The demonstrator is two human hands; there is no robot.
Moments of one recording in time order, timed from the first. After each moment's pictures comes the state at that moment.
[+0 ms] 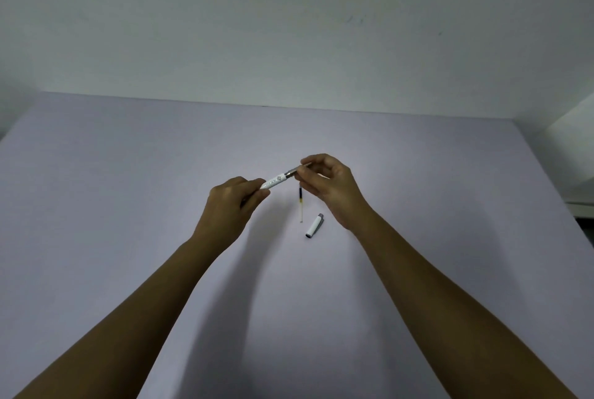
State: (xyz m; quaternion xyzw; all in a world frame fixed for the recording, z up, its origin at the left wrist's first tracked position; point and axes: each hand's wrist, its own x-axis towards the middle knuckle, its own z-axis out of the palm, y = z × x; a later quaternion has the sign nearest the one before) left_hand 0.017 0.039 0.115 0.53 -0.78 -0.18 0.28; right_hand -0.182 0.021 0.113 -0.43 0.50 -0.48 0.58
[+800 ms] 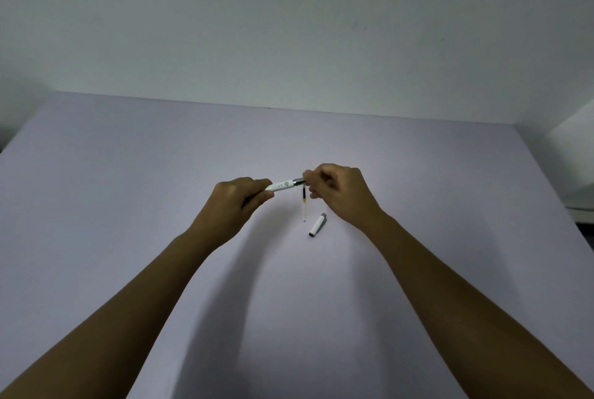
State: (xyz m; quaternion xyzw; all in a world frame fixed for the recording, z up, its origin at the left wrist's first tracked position) left_hand 0.030 0.044 0.128 0.48 -0.81 -0.20 0.27; right_hand -0.187 0.037 0.127 -0.64 0.56 -0.37 0.37
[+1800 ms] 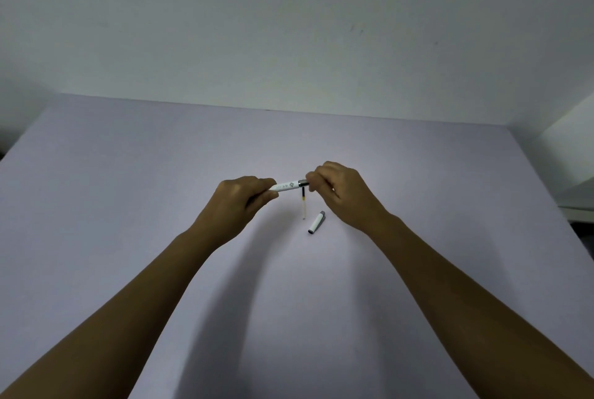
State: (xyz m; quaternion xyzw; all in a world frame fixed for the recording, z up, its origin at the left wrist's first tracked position) left_hand 0.026 0.058 0.143 0.46 -0.83 -0.19 0.26; right_hand -0.191 0.051 0.140 -0.76 0.53 -0.29 0.25
